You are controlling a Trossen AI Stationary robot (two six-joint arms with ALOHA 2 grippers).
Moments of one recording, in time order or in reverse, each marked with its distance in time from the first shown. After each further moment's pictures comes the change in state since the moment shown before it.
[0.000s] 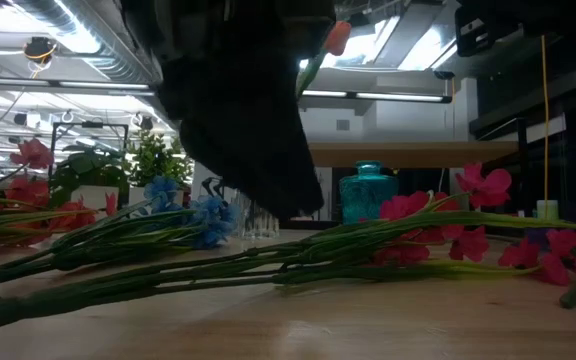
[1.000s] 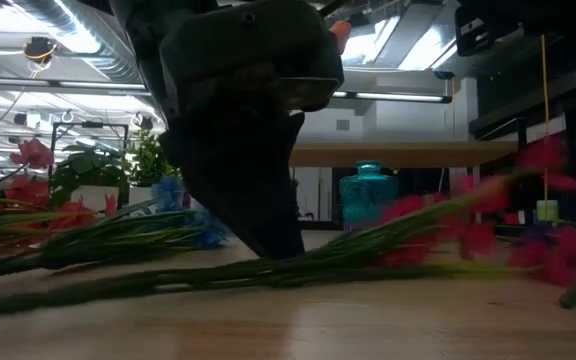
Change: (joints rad) left arm 0.023 0.088 0.003 -0.005 0.109 -0.024; right arm 0.000 0.000 0.000 0.003 0.000 0.000
